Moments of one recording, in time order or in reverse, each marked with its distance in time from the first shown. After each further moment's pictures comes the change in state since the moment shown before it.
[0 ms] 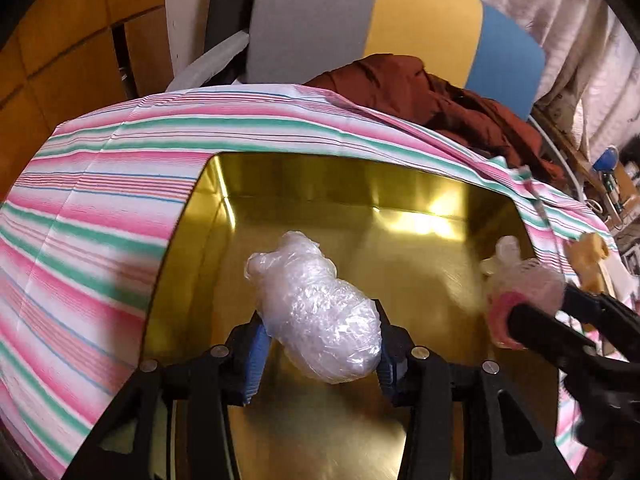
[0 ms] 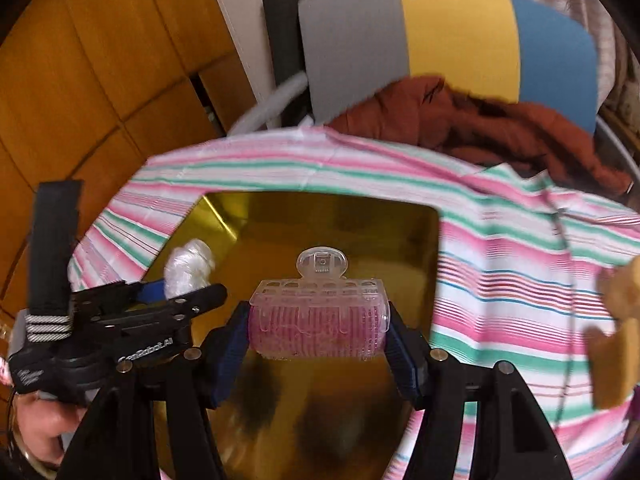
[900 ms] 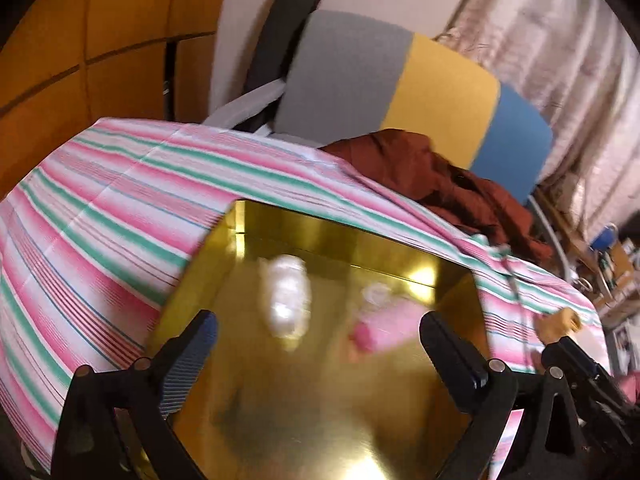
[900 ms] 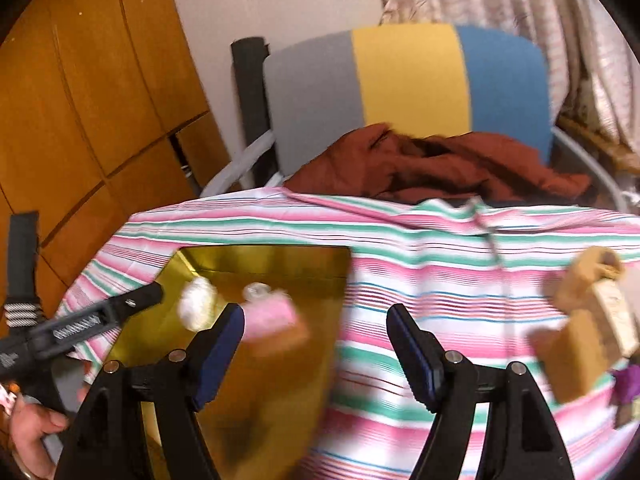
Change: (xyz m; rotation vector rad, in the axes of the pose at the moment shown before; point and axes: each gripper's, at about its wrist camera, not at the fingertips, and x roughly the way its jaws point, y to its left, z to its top) left arm -0.064 -0.018 -0.015 -0.183 -0.230 -0.030; right arm -0.092 -0.057 -0.039 0.059 -0.264 -0.111
